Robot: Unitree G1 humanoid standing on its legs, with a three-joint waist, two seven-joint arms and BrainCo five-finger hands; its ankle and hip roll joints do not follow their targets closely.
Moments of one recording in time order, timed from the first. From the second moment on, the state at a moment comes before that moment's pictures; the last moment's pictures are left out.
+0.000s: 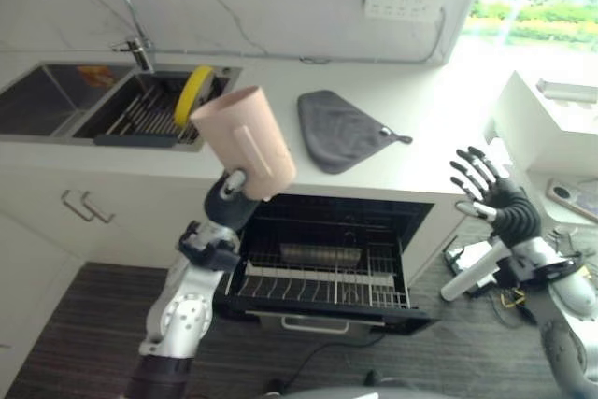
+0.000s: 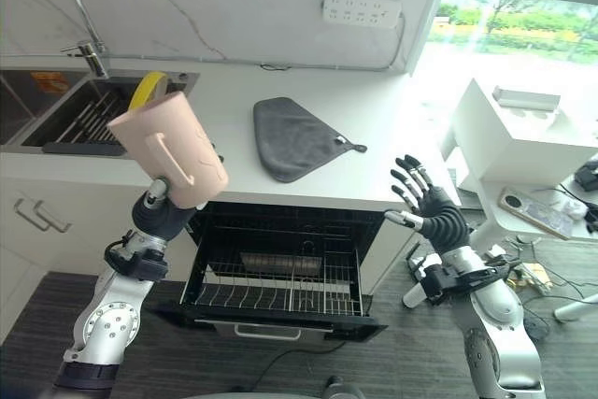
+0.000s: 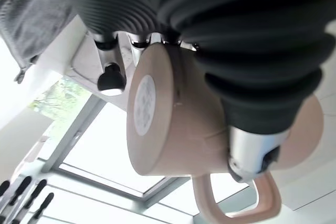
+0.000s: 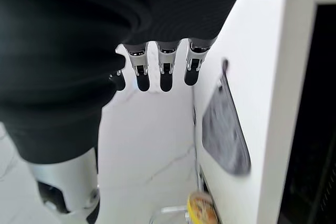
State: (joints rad) left arm -0.01 0.37 -0.07 -0.21 -0.95 0.03 -0.43; right arm 0.11 -0.46 -0.09 -0.30 0.61 0.08 0.31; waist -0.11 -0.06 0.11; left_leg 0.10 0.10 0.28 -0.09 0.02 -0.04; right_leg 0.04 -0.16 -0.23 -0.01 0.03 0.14
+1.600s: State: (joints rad) left arm -0.12 0.37 -0.31 0.02 -0.80 0.22 -0.84; right arm -0.18 -0.48 0.16 -0.12 0.71 0.12 0.55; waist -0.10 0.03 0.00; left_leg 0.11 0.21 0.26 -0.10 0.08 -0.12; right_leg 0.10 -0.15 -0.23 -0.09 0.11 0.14
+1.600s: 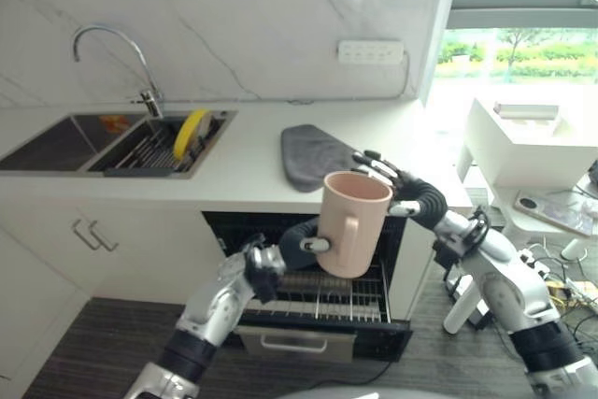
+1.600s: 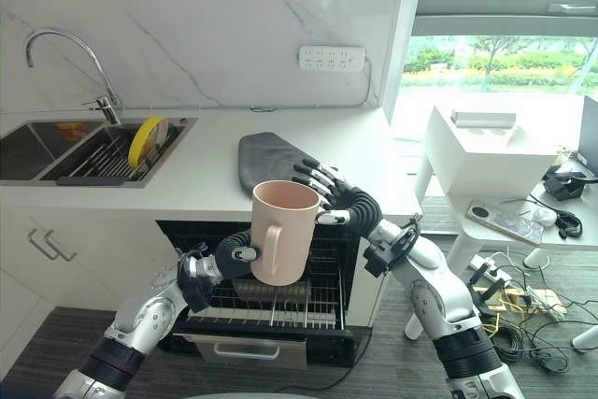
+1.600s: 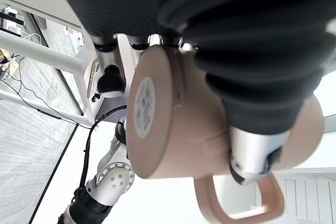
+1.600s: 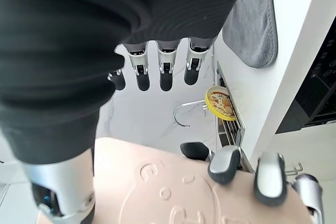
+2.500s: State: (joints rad) left arm -0.13 0.37 -0.31 0.04 -0.76 0.22 -0.86; right arm -0.21 -0.50 0.23 -0.19 0.71 0.23 0.69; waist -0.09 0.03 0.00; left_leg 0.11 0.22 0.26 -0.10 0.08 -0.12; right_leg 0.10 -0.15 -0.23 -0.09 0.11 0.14
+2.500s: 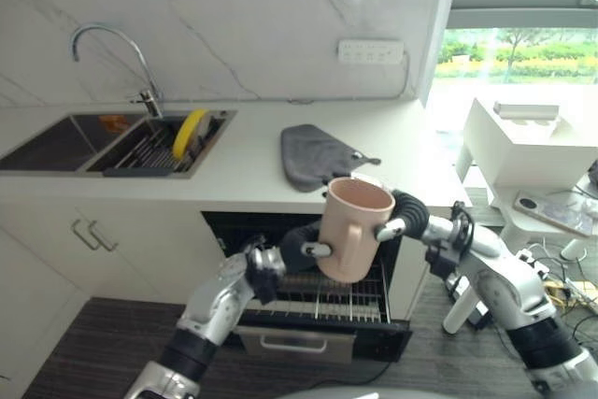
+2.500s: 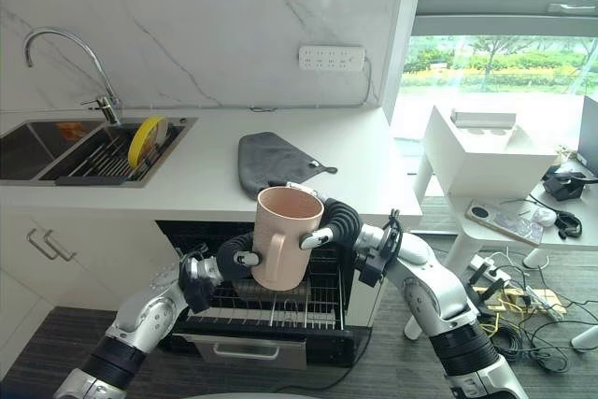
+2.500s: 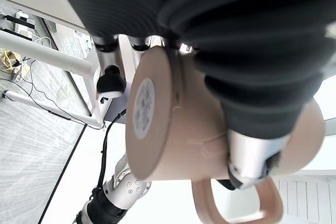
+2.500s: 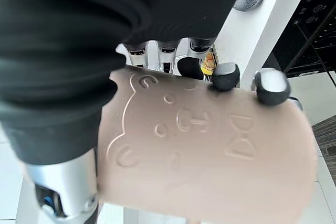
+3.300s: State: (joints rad) left arm -0.13 0.37 -0.29 0.04 -0.76 0.22 -0.87; right arm -0.21 -0.50 0.22 -0.20 0.71 0.24 0.70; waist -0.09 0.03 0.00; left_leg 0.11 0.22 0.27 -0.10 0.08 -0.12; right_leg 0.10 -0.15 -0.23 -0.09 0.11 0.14
